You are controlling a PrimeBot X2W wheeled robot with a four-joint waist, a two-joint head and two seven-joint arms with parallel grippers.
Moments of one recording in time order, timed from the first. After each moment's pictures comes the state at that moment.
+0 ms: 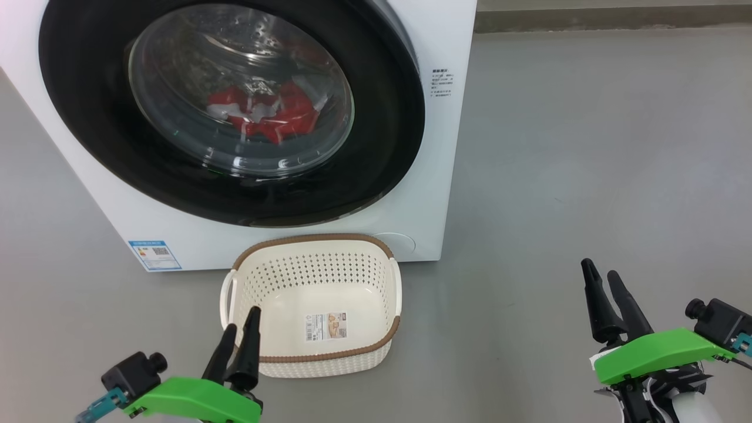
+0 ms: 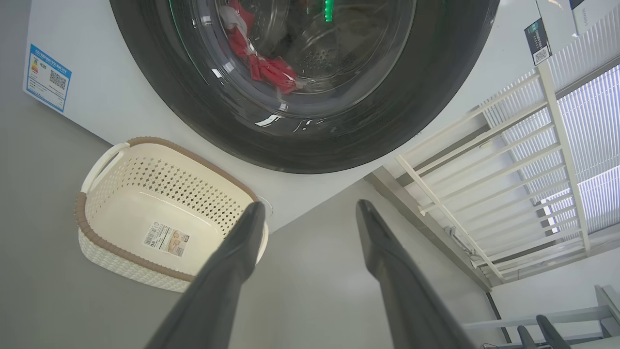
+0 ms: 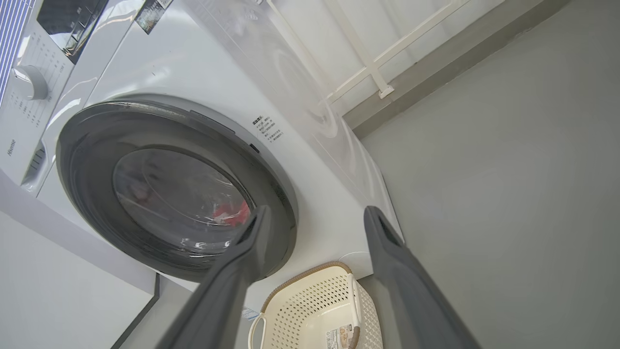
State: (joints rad) left arm -0.15 0.05 -0.15 0.34 -0.98 -0.02 -0.07; right arm -0.11 -0.02 -0.06 0.31 0.84 0.13 -0.08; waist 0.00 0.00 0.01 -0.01
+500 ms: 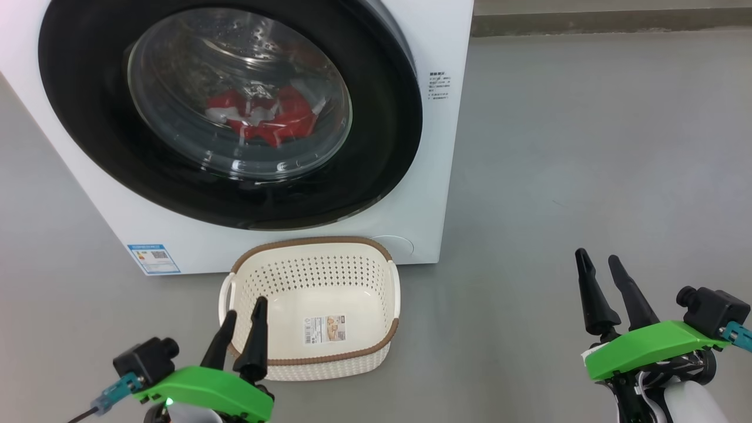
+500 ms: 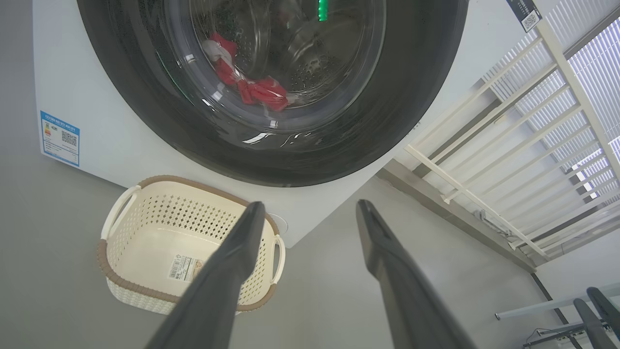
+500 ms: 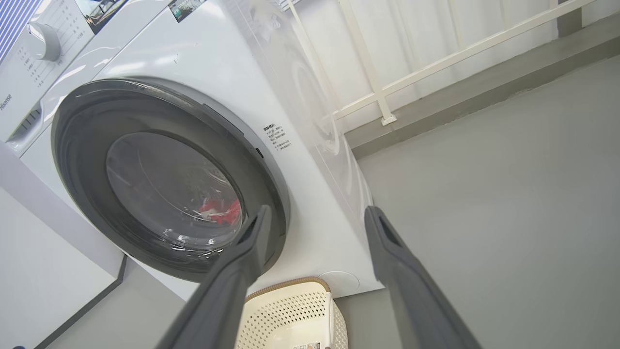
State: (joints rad) left arm -0.18 0.06 -0.19 0.34 -0.83 0.02 -0.12; right arm -0.13 -0.03 -0.04 0.30 0.66 0.13 -0.12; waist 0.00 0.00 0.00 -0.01
